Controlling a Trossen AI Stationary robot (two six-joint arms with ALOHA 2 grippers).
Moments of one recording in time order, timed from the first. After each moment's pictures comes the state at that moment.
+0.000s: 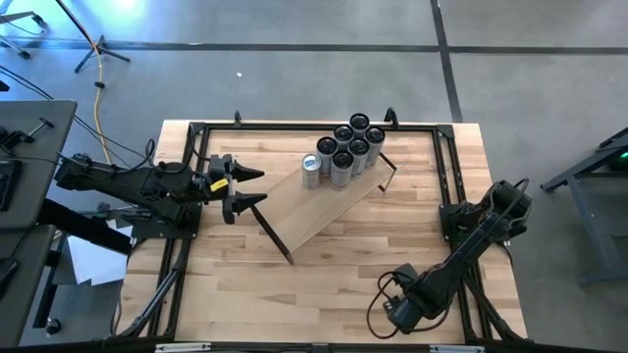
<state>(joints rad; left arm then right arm) -0.20 0.74 0.70 -0.03 -0.38 -0.34 0.84 1.76 1.26 -1.04 -0.14 1.95</state>
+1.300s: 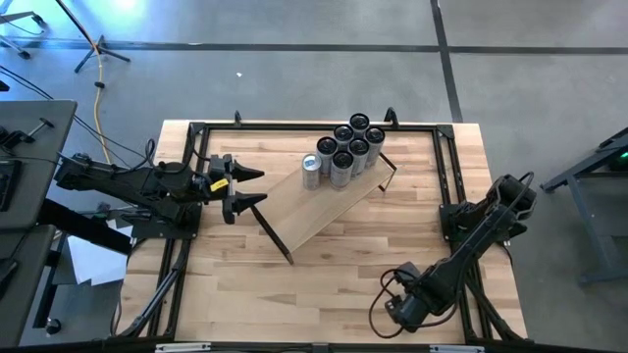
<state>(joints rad) -0.20 0.74 0.70 -0.03 -0.38 -0.34 0.84 1.69 1.26 -1.03 -0.11 1.93</state>
